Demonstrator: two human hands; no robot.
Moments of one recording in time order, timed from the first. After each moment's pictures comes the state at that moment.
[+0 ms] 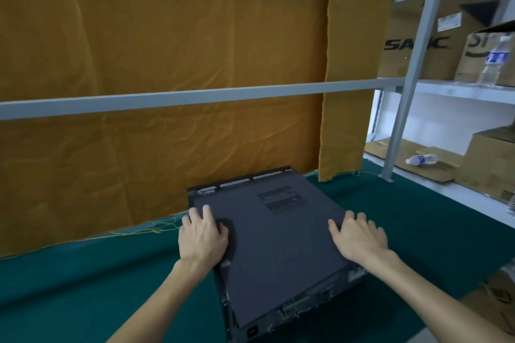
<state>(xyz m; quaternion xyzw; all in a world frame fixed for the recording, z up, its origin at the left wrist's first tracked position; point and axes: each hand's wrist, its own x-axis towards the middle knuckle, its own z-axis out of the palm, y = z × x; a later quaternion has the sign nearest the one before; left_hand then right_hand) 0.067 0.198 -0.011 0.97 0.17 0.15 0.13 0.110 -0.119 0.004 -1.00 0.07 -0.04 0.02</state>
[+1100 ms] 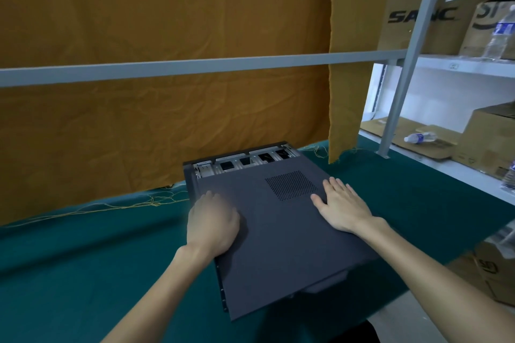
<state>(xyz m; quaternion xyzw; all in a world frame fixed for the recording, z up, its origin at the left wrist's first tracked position) 0.034 0.164 -0.018 0.98 0.12 0.11 0.15 0.123 -0.126 -0.010 -0.99 -0.09 0.00 0.07</state>
